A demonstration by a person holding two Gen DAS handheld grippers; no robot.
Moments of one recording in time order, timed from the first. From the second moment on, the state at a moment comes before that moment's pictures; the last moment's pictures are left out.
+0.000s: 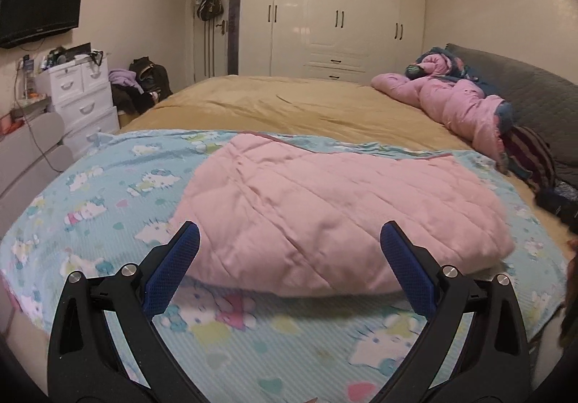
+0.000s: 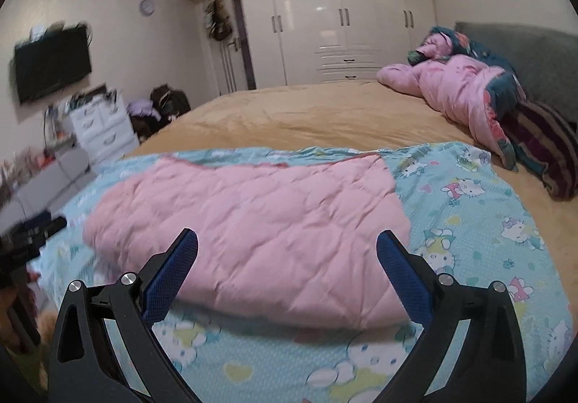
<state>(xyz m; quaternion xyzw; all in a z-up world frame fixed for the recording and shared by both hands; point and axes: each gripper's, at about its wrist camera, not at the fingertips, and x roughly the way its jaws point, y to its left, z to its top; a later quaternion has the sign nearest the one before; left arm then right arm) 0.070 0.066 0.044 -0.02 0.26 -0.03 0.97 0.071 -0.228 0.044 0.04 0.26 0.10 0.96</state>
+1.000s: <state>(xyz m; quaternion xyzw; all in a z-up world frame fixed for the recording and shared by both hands) 0.024 0.046 0.013 -0.02 0.29 -0.04 0.96 0.029 -0.175 -0.015 0.03 0.31 0.14 0.94</state>
